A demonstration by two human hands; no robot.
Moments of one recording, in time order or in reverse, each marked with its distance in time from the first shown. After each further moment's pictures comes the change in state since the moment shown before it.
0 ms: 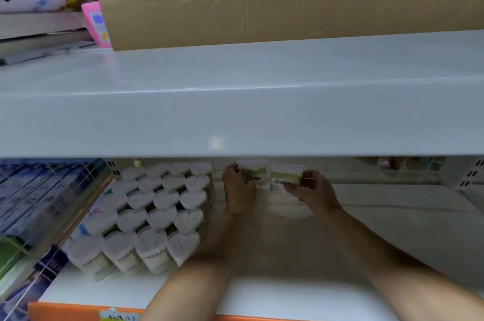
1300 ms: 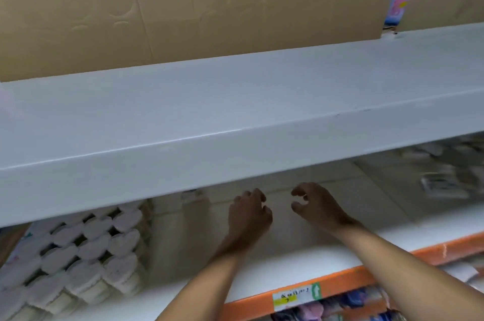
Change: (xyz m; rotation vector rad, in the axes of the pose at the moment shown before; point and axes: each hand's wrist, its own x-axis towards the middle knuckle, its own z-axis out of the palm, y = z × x) left_hand -0.125 0.064 0.073 0.626 -0.458 0.420; right_hand -0.073 -0.009 -0.148 -0.829 -0.029 -0.041
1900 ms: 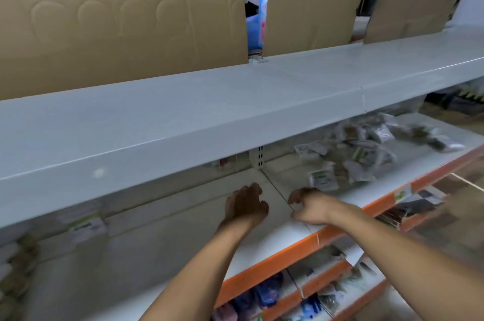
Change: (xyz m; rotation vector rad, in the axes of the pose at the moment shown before) left_hand 0.013 0.220 0.066 -0.038 -0.176 0.180; right_hand -0.066 0.153 -0.172 -0.305 -0.284 0.224
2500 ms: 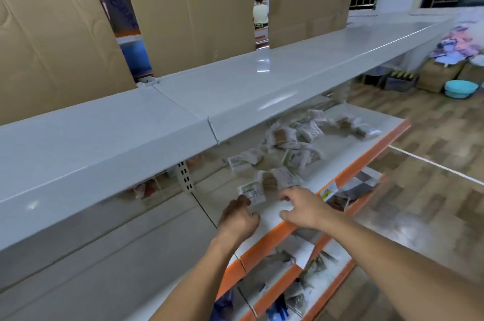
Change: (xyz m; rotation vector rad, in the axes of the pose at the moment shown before) left_hand 0.049 0.150 0.098 -0.024 -0.243 -0.001; right_hand -0.042 0.165 -0.034 0.218 0.195 0.116
